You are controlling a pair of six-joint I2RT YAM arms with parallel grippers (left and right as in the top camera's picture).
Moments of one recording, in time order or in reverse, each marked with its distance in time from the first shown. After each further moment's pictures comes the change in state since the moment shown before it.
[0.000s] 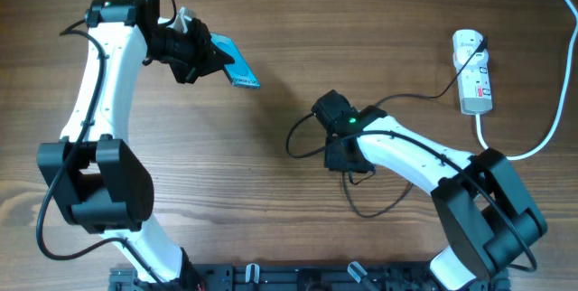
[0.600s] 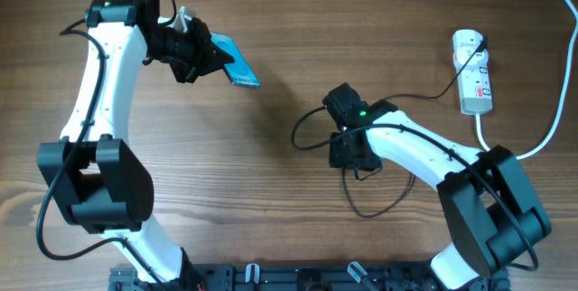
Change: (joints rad) left arm 0.000 0.000 0.000 0.008 0.000 0.000; right arm -0.062 0.000 0.000 -0.004 -0.087 -0.061
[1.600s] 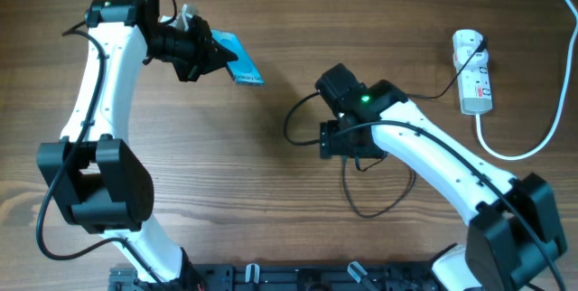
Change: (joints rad) left arm 0.000 0.000 0.000 0.003 0.044 -0.004; right arm 0.037 -0.093 0.211 -0.290 0.035 -0.056
